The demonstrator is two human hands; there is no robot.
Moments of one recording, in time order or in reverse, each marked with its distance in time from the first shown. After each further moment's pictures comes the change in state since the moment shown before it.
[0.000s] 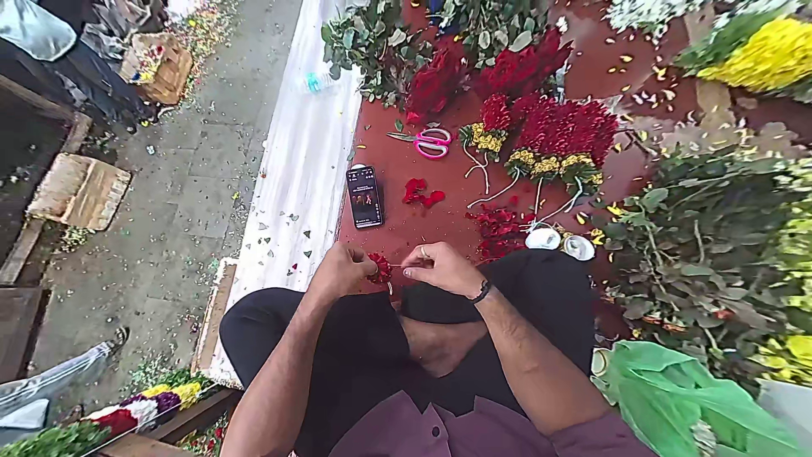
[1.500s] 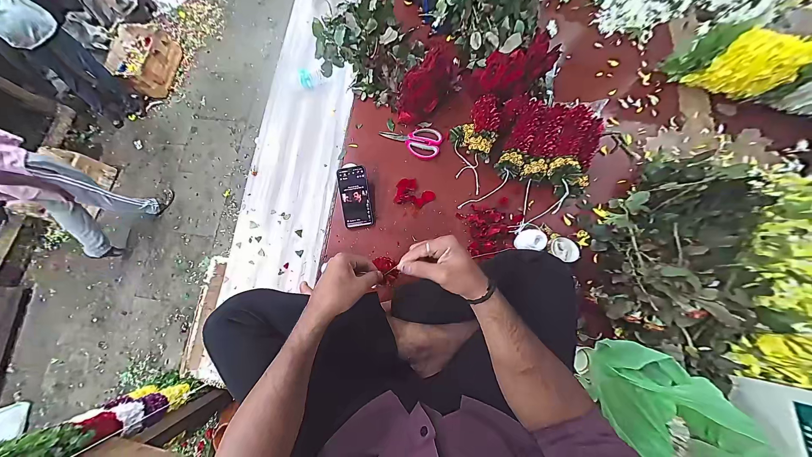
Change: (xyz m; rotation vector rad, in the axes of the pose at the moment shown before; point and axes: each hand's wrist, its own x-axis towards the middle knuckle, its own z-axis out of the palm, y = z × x) left_hand -0.013 0.007 0.027 -0.034 0.002 0.121; right_hand -0.012 -0.024 -0.016 0.270 0.045 -0.294
